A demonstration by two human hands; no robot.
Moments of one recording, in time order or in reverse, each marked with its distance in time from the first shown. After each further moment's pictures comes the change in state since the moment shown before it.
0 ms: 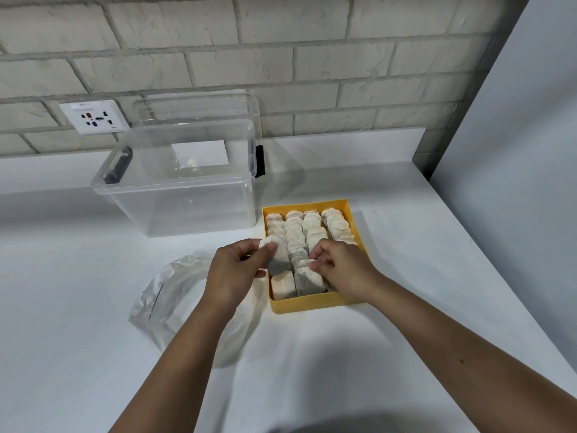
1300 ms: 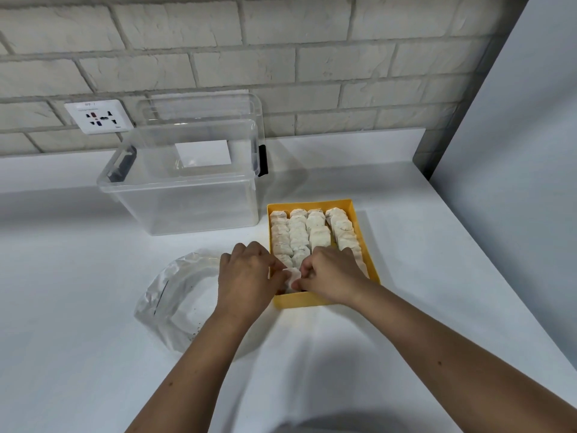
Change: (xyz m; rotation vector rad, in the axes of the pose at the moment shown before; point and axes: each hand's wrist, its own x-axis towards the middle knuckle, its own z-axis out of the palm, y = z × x) left_hand -0.009 -0.015 0.007 1.081 0.087 0.443; right_hand -0.002 -0.025 0.020 -0.352 -0.025 -0.082
